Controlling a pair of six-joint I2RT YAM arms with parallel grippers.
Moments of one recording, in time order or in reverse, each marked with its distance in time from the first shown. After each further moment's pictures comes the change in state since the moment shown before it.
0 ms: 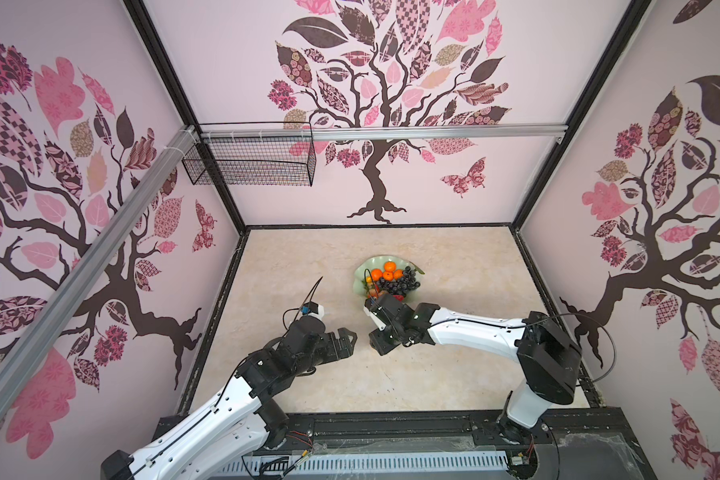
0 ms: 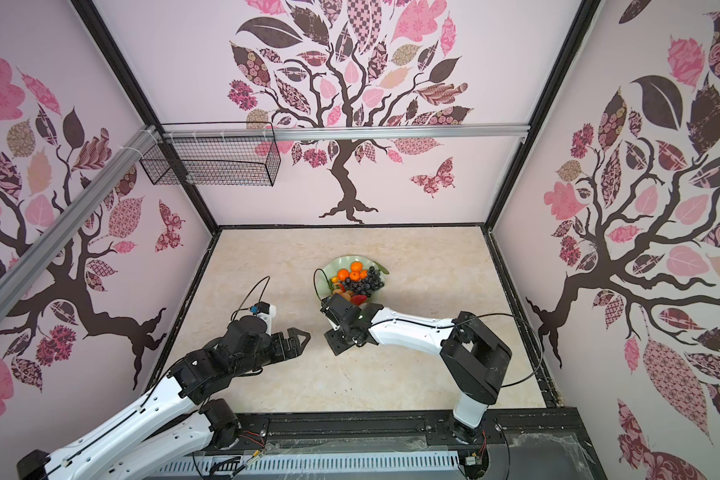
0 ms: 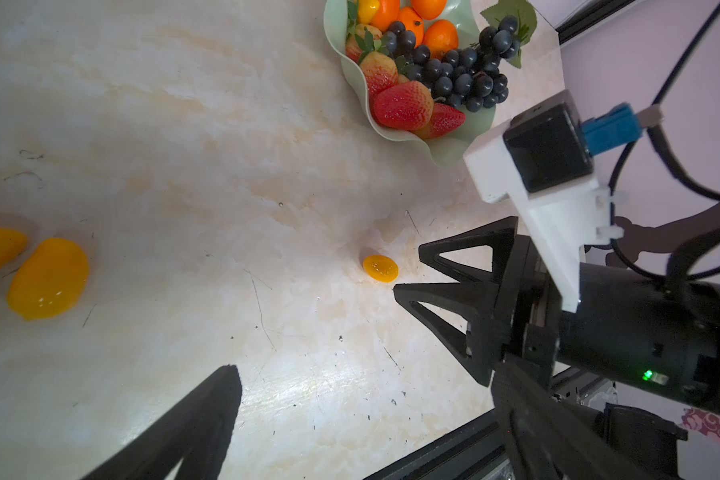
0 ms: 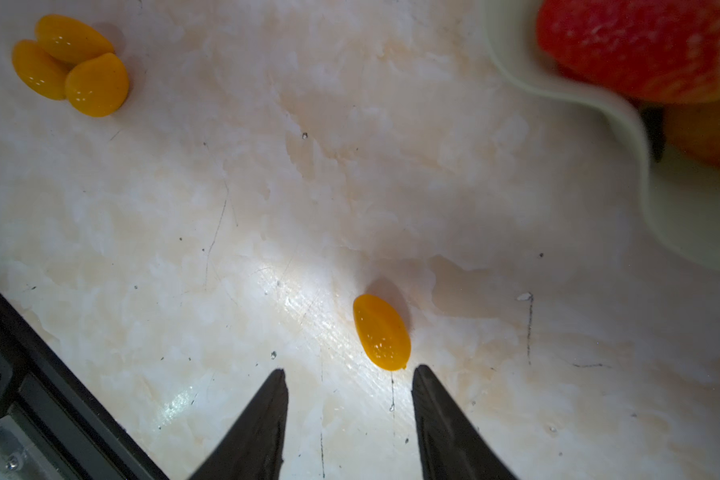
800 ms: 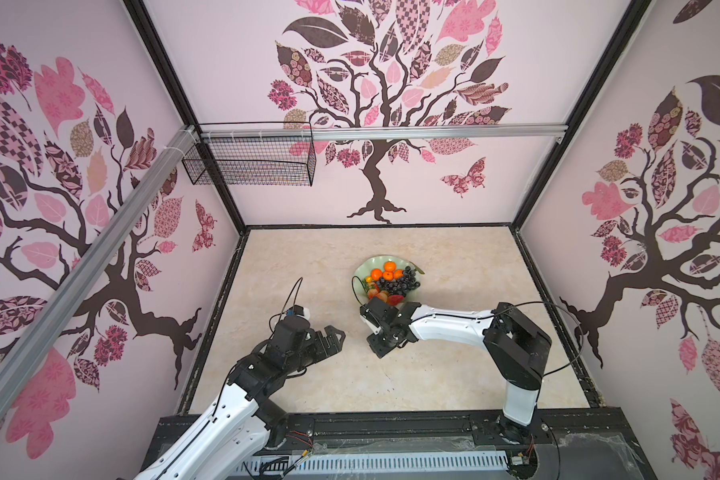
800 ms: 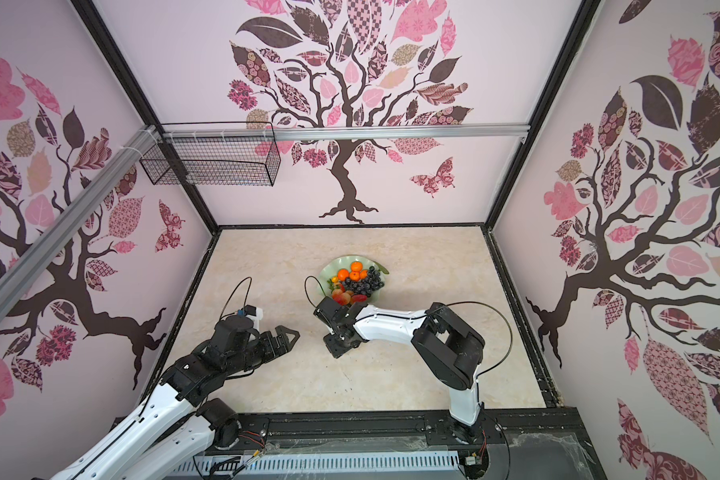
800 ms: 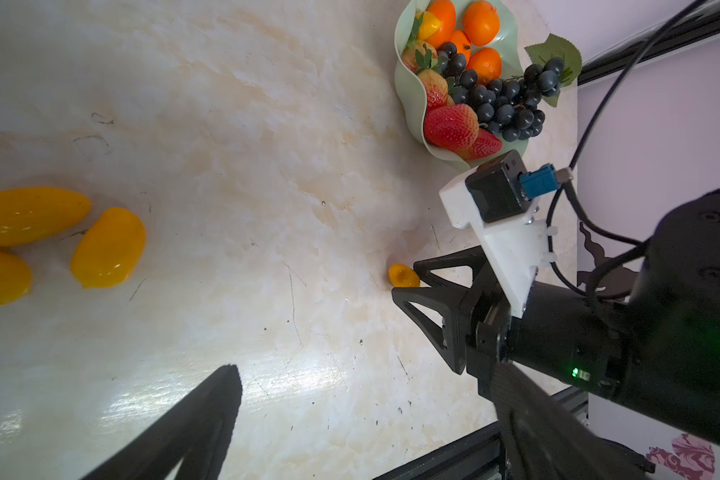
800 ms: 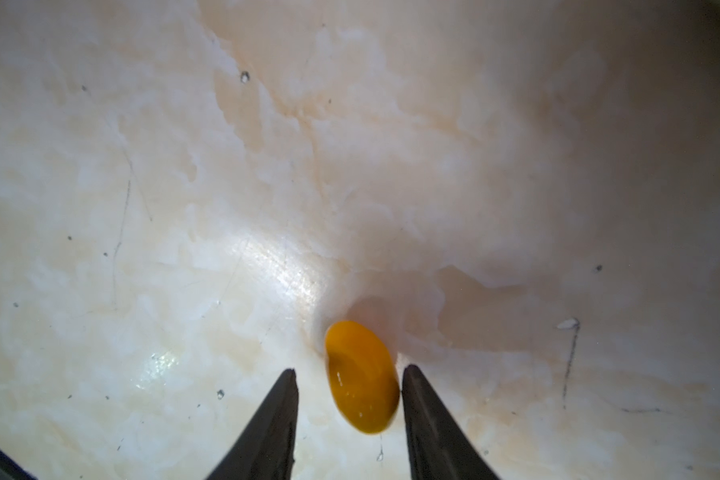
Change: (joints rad) left arm 0.151 -0.060 -0.058 -0.033 0.104 -0.010; right arm 0.000 0.161 0.076 -0.069 0.012 -0.022
